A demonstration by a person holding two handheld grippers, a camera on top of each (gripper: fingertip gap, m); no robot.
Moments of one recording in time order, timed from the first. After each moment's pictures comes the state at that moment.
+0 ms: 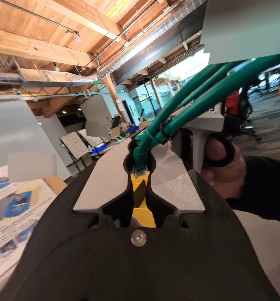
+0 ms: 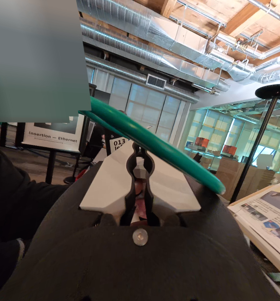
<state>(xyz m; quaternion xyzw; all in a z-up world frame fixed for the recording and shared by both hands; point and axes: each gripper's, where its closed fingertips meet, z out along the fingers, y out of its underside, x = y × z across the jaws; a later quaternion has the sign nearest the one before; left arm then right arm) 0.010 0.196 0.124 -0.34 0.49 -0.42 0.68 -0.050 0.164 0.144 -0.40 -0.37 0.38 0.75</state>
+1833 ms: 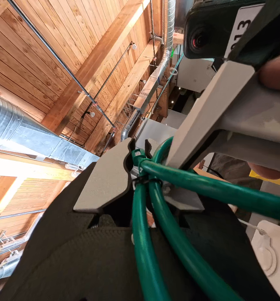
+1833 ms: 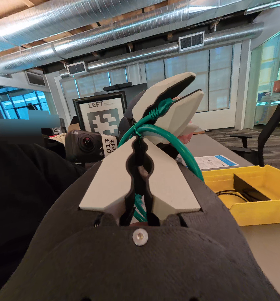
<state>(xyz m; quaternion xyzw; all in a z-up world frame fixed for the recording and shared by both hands) -0.005 0.197 0.195 -0.18 0.48 0.13 0.85 -0.059 0.145 0.149 -0.48 -0.36 0.56 0.57</state>
